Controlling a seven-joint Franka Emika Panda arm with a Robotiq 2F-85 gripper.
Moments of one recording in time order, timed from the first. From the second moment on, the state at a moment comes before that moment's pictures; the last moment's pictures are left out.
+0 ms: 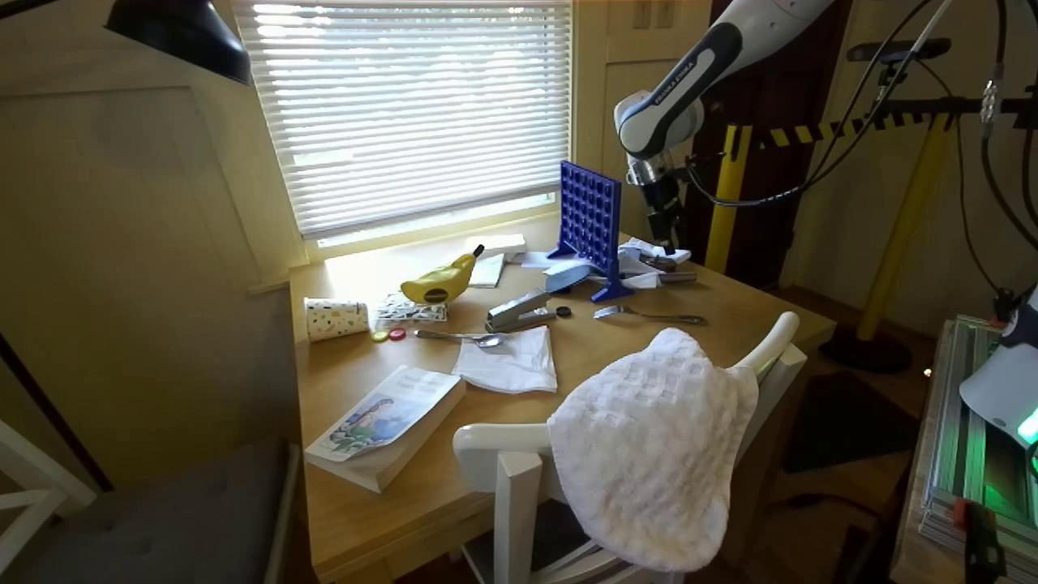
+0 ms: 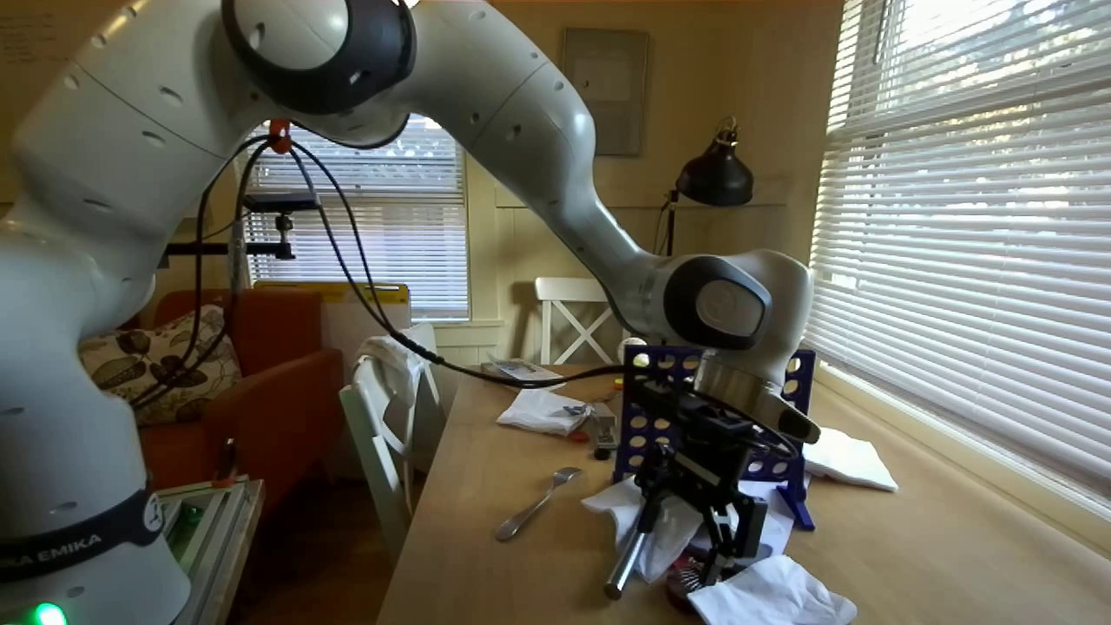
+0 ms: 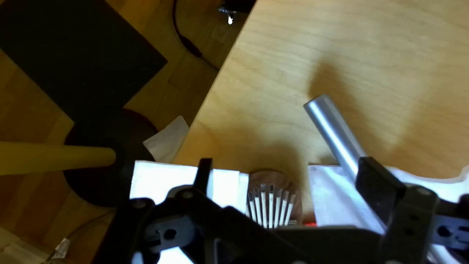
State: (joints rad) arm -0.15 0.70 -0.12 -1.63 -0.12 1.96 -0.33
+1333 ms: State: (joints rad) arm -0.24 0.74 -0.02 -1.63 -0.13 2.07 -0.71
